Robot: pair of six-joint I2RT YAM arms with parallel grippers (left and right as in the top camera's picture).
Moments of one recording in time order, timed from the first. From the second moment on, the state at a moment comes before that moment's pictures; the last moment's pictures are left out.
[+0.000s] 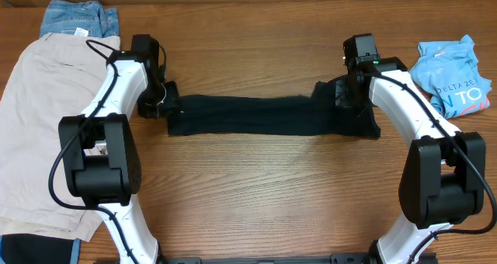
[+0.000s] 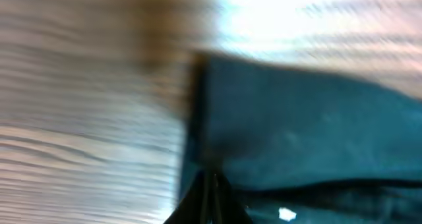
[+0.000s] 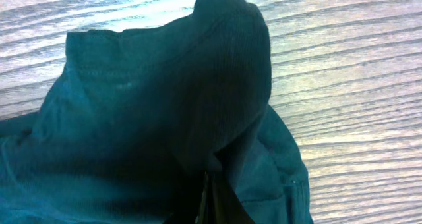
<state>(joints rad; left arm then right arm) 0.02 2.09 1.54 -0.98 0.07 -0.26 0.13 1.89 1.38 -0.81 0.18 0.19</state>
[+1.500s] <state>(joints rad) 0.03 2.09 1.80 -1.00 0.02 -0.30 0.13 1.89 1.38 -0.88 0.17 0.23</state>
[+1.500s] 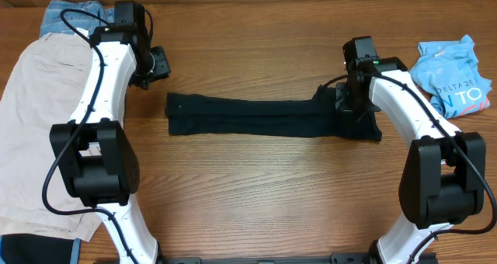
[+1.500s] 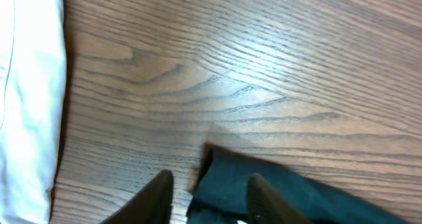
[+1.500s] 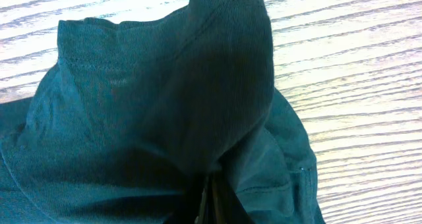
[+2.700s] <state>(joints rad) -0.12 2.07 1.41 -0.69 0.12 -0.23 0.13 1.85 1.55 -0.79 0.14 0.24</state>
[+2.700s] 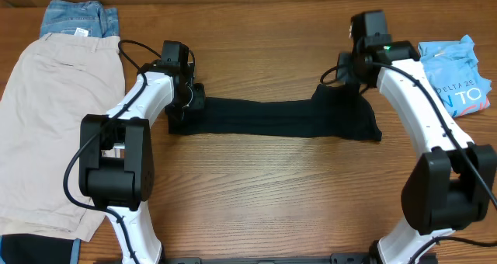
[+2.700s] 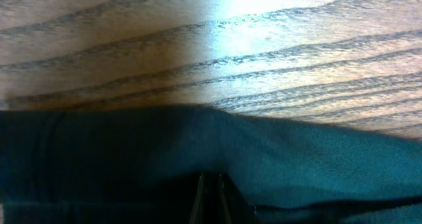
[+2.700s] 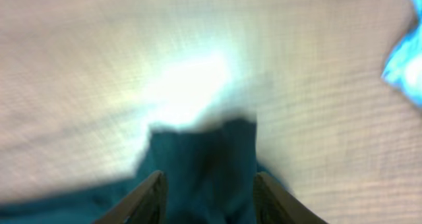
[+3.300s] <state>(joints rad) -0.12 2.07 1.41 -0.69 0.12 -0.23 0.12 2.05 1.56 -0.73 0.14 0.23</state>
